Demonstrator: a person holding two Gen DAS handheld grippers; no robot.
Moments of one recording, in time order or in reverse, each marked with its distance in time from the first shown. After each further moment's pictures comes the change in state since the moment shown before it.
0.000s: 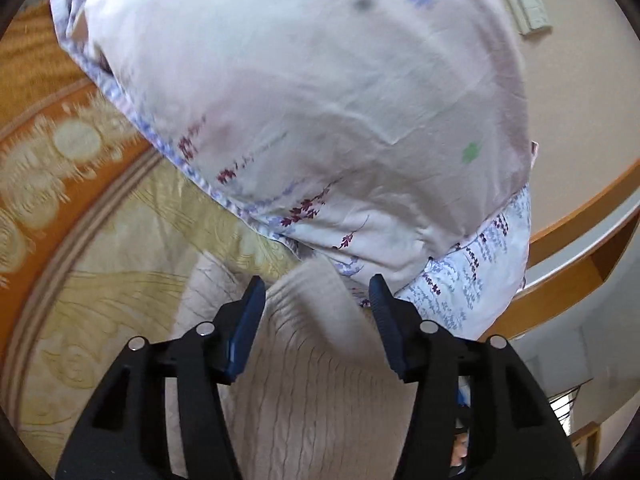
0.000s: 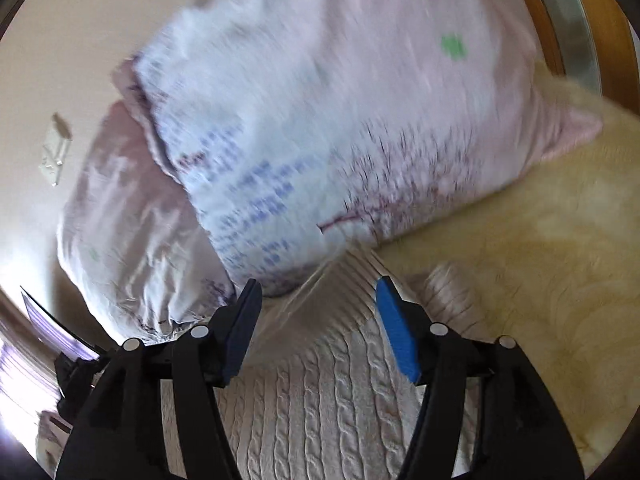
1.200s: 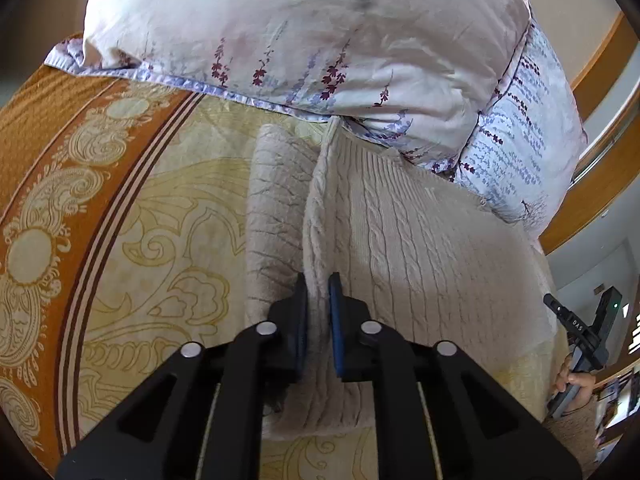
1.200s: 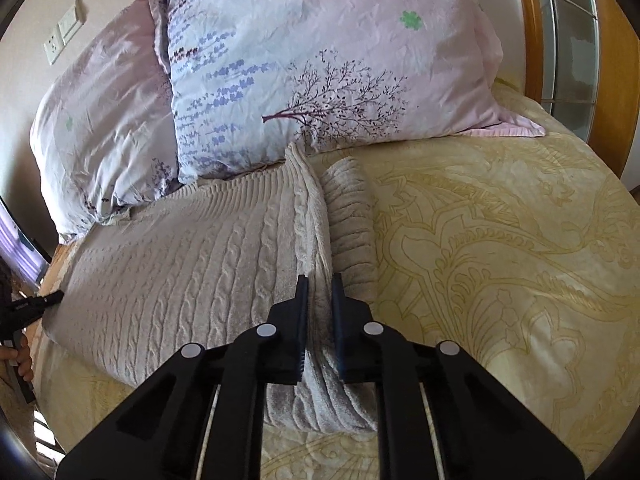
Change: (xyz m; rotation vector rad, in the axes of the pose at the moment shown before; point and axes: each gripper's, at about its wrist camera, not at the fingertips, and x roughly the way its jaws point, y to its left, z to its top) left arm -0.017 0.006 -0.081 0.346 0.191 0.282; right arm -0.036 -0.030 -0.060 -0.253 0.134 -0.183
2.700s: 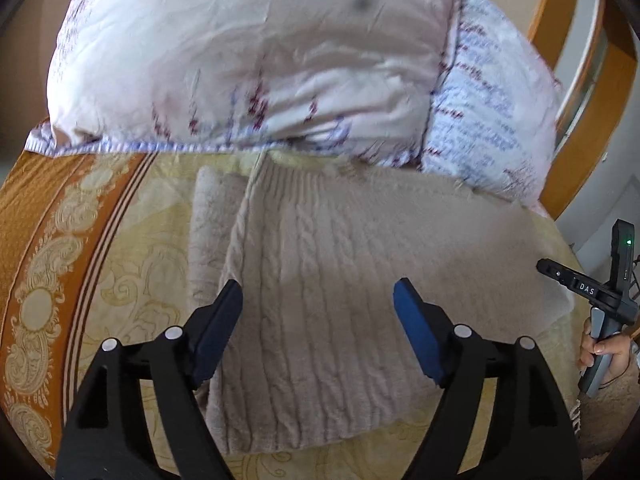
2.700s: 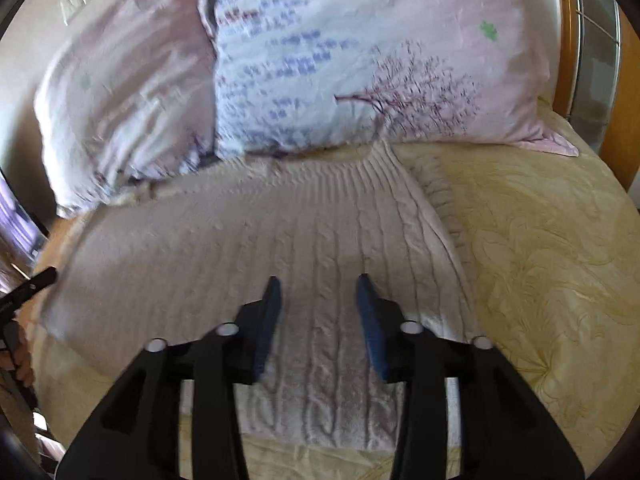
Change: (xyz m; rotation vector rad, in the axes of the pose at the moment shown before) left arm 0.001 -0.055 -0.011 0.220 -0.070 0.065; right arm 0.030 0.059 -0.003 -0.096 0.112 -0.055
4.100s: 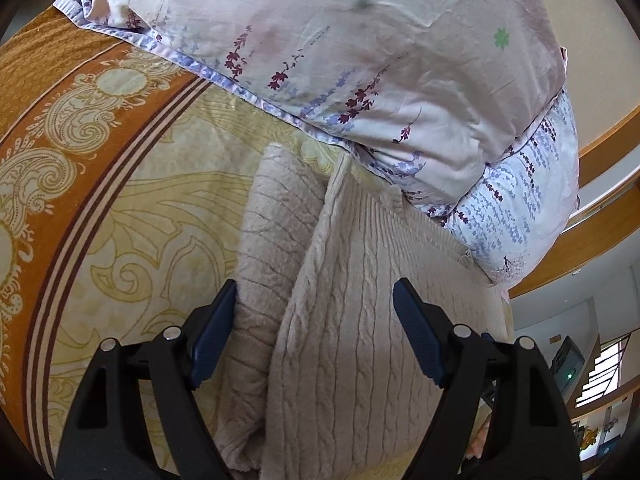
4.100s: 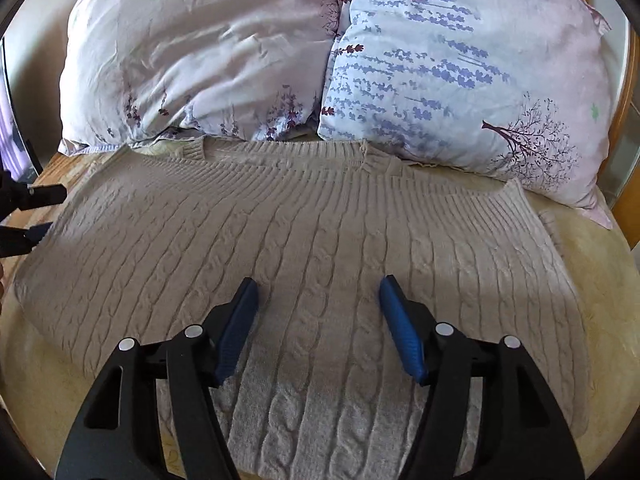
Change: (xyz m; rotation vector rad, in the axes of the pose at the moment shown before) left arm 0.032 0.078 0.022 -0.429 0.069 -0.178; right arm 0.034 0.114 0.001 -0.220 -0.036 -0.052
